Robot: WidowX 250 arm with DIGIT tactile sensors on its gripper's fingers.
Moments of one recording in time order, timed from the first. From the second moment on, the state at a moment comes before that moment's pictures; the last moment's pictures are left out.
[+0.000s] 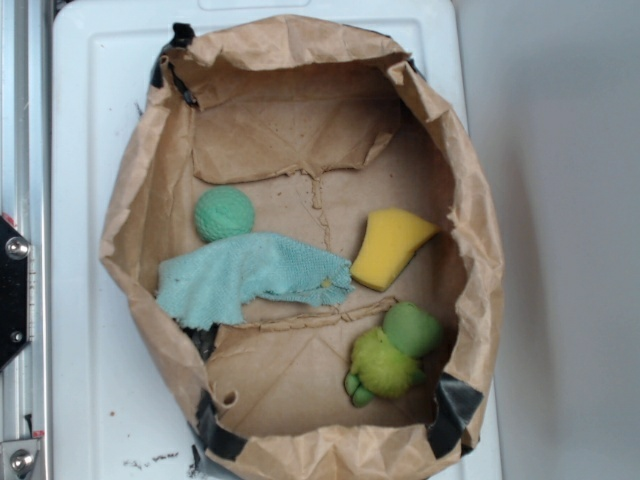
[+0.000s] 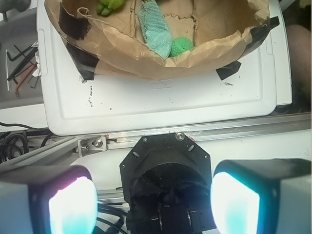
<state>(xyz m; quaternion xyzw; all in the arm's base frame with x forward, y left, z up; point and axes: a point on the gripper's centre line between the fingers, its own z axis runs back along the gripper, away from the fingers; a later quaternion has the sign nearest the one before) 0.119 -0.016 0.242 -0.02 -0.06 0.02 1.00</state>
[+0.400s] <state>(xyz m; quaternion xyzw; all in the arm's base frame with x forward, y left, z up) 0.120 -0.017 0.237 -0.02 -0.05 0.03 1.00</state>
